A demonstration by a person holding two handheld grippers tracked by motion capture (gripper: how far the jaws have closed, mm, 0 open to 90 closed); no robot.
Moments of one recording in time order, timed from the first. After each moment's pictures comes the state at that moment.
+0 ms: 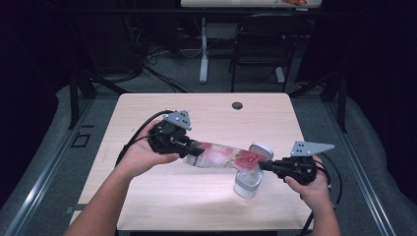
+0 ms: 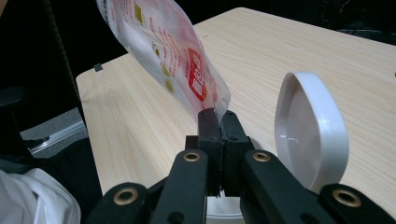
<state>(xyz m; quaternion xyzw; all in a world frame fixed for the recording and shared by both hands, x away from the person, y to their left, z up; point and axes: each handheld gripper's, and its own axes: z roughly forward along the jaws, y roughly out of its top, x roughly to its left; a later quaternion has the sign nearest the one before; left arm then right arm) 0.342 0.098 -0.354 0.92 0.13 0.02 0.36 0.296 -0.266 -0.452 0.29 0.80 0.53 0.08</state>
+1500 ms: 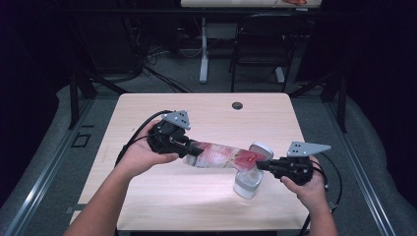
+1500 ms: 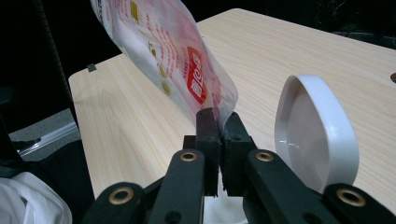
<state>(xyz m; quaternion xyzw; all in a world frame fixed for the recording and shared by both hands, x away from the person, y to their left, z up) 0.344 0.101 -0.355 0.92 0.13 0.01 0.36 0.297 -0.259 -0.455 0.29 0.79 0.53 0.09</state>
